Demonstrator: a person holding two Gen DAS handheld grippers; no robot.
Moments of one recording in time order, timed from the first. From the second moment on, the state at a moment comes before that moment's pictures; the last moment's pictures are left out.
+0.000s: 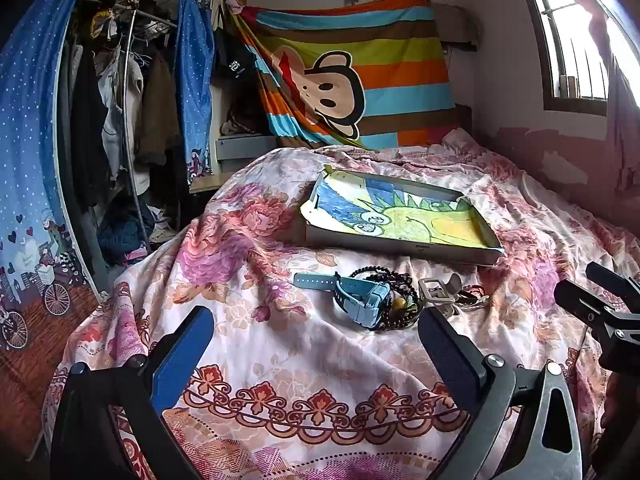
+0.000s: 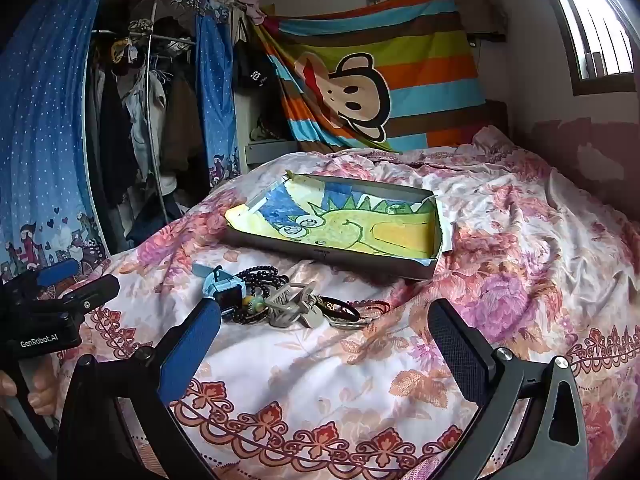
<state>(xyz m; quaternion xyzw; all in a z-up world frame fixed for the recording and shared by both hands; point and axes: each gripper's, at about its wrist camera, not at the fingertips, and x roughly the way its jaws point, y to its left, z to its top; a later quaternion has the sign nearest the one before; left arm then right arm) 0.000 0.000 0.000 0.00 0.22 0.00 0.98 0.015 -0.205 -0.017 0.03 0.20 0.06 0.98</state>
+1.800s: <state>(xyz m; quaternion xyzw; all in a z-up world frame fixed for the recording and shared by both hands) 0.000 0.000 0.000 0.01 0.22 0.00 0.98 0.016 -0.204 -0.017 0.03 0.20 0.06 0.98</state>
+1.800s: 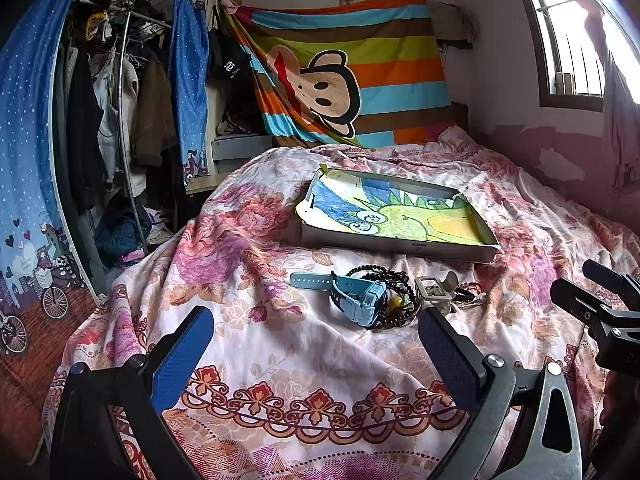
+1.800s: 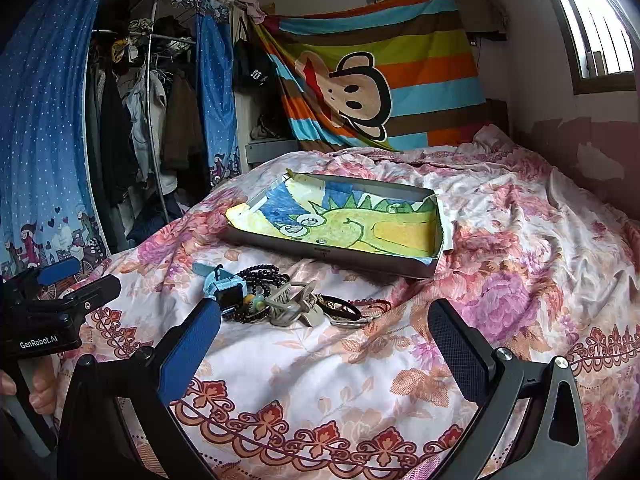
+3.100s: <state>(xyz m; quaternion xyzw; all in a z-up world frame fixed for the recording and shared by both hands) 0.000 -0.001 0.000 0.01 0.22 0.00 0.98 0.017 -0.201 -0.016 0.03 0.20 0.06 0.98</state>
